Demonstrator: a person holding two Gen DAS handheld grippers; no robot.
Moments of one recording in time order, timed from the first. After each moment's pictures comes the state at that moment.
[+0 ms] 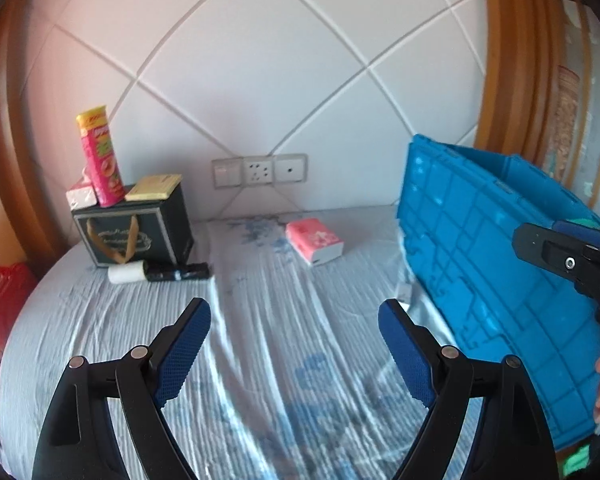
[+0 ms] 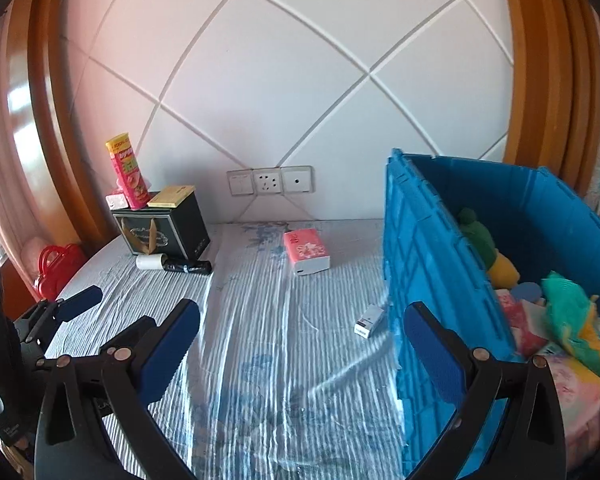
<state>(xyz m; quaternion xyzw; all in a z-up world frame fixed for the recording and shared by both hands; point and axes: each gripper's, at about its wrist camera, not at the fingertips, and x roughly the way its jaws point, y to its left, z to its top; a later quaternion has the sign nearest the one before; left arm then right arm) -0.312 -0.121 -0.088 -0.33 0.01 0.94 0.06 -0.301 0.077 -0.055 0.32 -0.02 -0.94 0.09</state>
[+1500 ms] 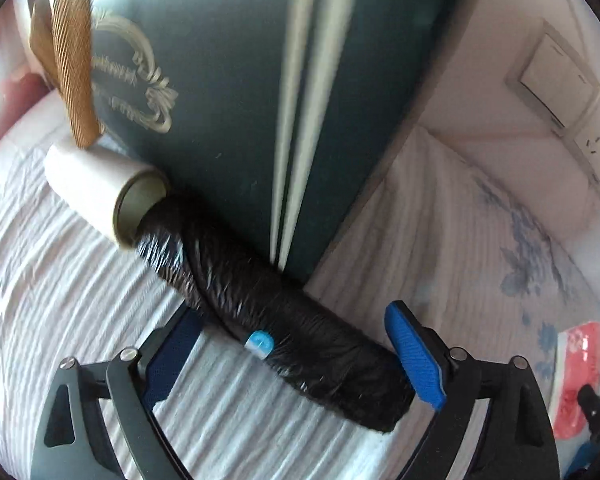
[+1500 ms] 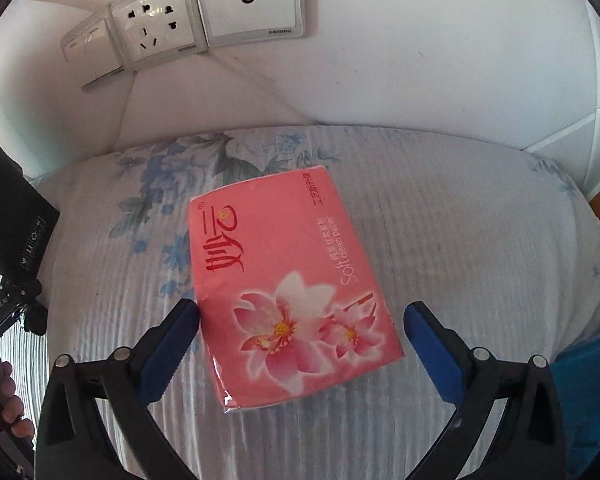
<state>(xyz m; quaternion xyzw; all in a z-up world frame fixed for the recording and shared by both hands) -0.684 -0.299 -0.348 -0.50 -0.18 0.82 -0.21 -0.707 0.025 -0.307 0.51 0.01 -0.86 0.04</state>
